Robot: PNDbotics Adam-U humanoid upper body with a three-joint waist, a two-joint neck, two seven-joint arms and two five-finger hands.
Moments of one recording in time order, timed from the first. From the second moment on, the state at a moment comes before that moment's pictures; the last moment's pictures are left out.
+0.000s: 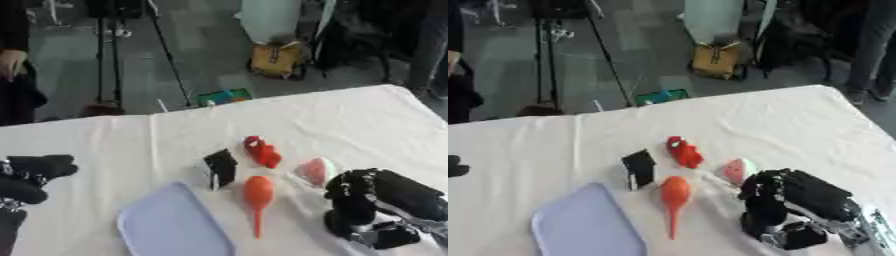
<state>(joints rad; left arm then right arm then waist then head) -0.32 0.18 -0.02 -1.99 0.22 -0.40 -0.47 -0.37 -0.48 -0.17 -1.52 0.94 -0.90 0.18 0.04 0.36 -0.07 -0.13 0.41</state>
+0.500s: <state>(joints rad) -0.32 0.18 -0.02 -1.99 0.22 -0.40 -0.48 -0.37 -0.48 -0.17 -1.49 0.93 -0.91 0.15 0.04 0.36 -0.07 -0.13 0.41</state>
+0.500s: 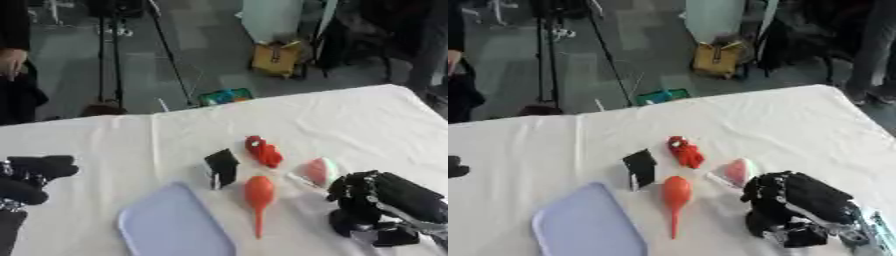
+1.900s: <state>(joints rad) -0.33 0.18 -0.02 -1.99 0.22 -0.39 -0.48 -0.36 -0.50 -0.14 -1.50 0.69 -0.88 0.24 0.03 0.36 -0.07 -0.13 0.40</state>
